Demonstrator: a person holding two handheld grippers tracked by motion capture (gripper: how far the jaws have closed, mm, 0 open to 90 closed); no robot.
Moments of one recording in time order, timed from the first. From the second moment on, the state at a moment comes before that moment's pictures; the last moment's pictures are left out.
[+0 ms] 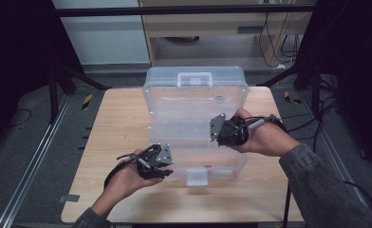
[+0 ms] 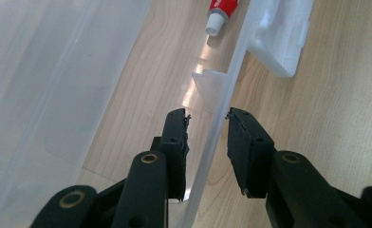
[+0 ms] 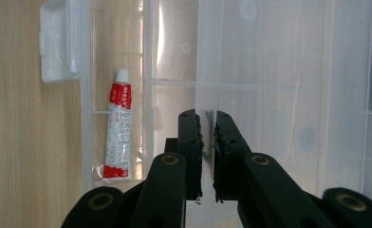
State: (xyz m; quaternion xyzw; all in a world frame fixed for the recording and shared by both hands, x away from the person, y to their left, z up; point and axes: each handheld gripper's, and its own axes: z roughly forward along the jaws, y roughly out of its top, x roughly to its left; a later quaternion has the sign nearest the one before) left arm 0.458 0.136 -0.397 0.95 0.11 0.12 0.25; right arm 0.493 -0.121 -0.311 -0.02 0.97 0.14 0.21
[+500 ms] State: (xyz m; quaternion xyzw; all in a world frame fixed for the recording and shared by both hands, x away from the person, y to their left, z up) left arm 0.444 0.154 -0.365 0.93 0.13 0.14 0.31; right arm 0.493 -0.123 -0.311 -0.02 0.97 0.14 0.21
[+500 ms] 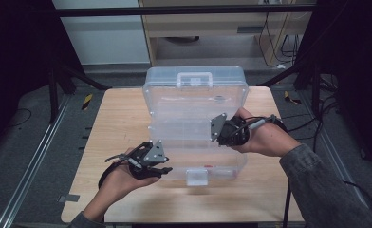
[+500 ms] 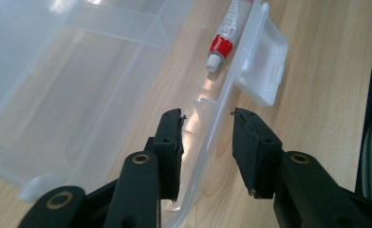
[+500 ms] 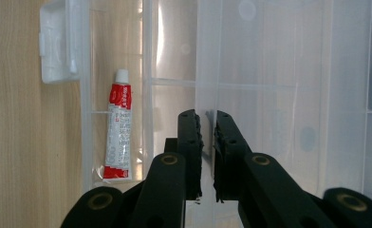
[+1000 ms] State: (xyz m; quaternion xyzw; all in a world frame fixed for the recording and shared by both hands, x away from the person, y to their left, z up) left arm 0.483 0.202 -0.294 0.86 0.23 0.17 0.42; right arm 0.492 -0.125 -0.313 -0.02 0.97 0.15 0.21
